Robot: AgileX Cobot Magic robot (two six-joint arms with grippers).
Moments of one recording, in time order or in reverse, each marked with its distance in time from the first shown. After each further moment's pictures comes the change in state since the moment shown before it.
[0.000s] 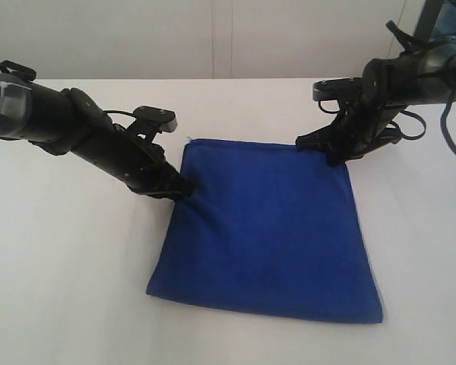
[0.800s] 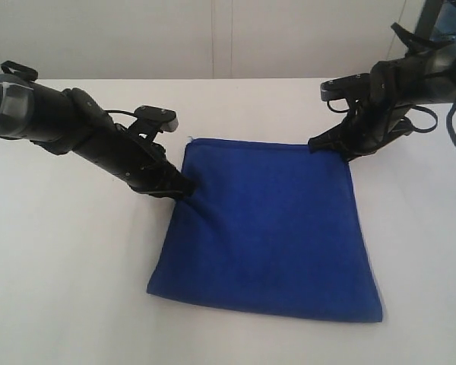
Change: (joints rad) left arm 0.000 0.009 -0.007 0.008 0.001 0.000; right arm -0.026 0.000 0.000 -0.124 -0.026 0.000
